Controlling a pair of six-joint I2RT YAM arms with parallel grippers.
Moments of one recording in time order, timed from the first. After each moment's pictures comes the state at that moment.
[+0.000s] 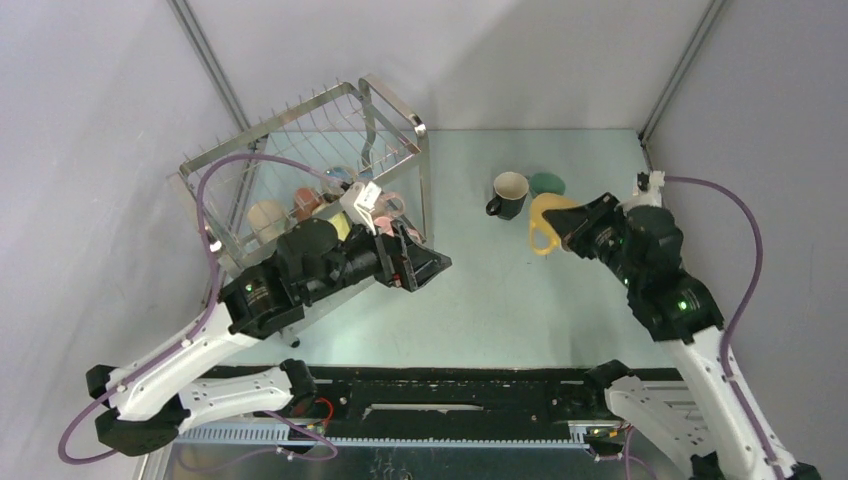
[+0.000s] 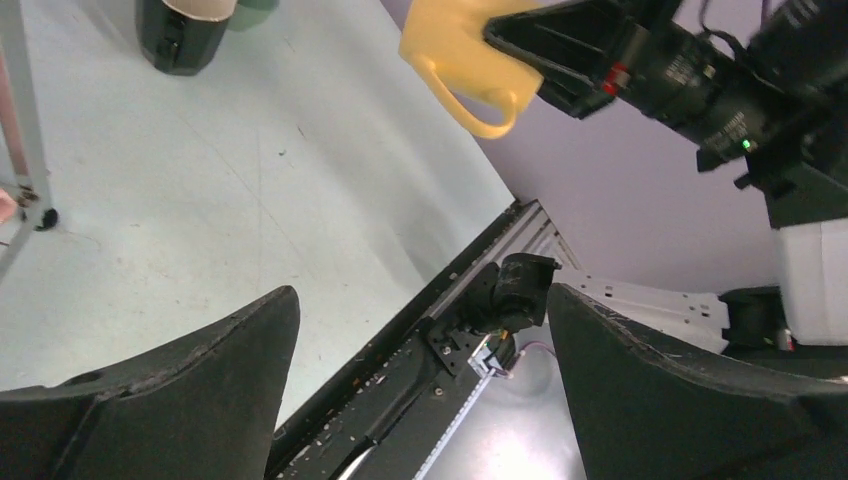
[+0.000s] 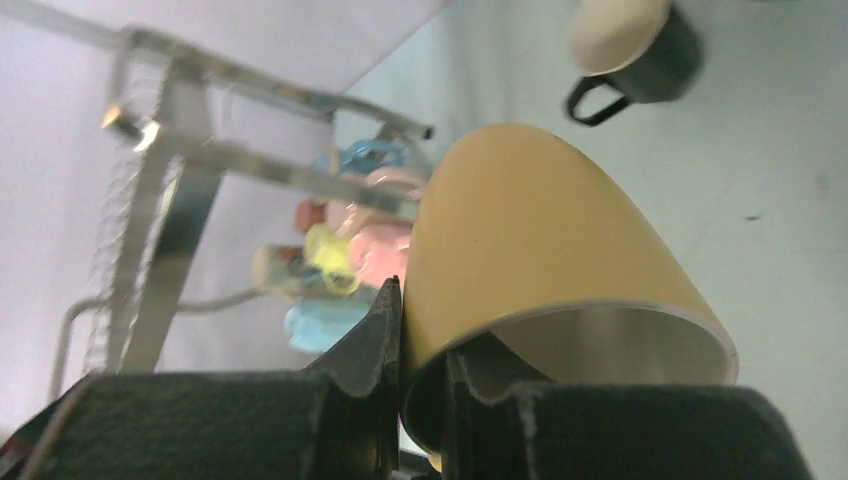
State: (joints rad) left arm -1.00 0.89 1.13 -0.43 -0.03 -0.69; right arm 0.46 0.73 1.04 -0.56 0.07 0.94
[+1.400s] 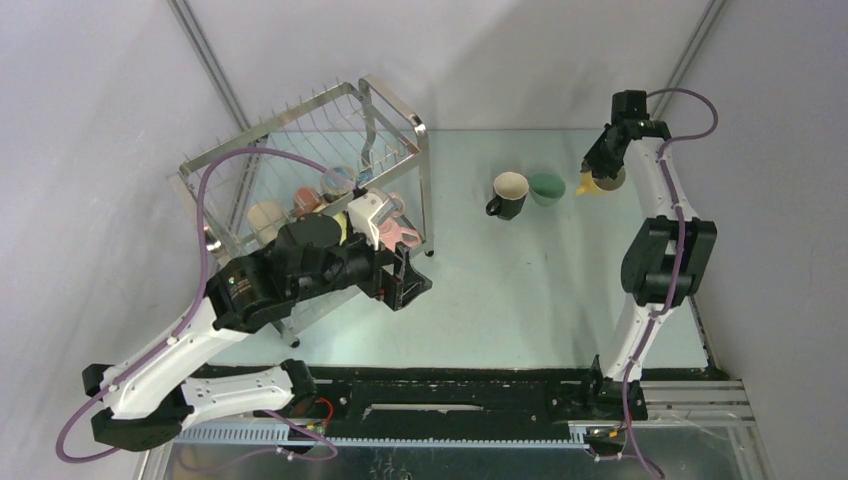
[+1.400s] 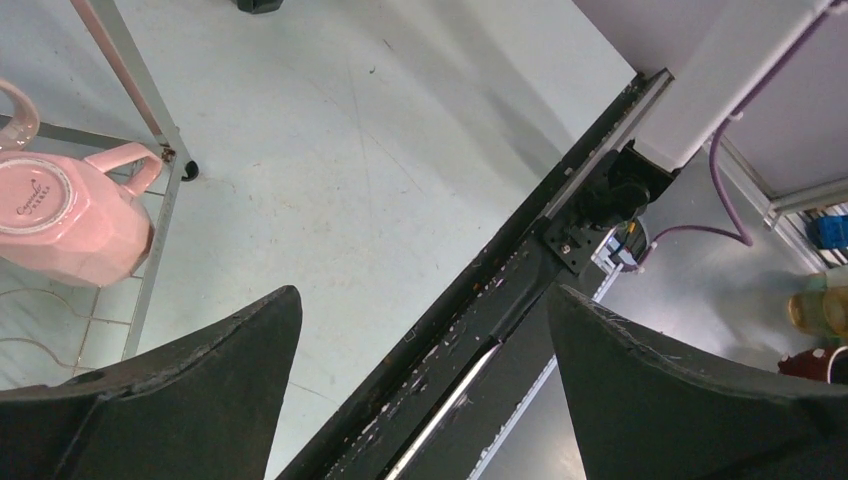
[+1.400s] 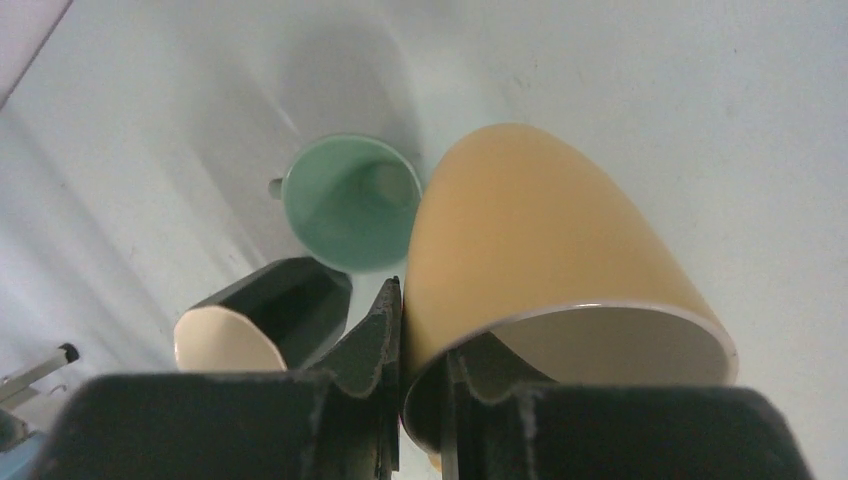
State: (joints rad) left arm -1.00 0.94 1.31 -0.79 -0.01 -0.38; right arm -0.09 1.91 1.82 -0.84 0.03 0.59
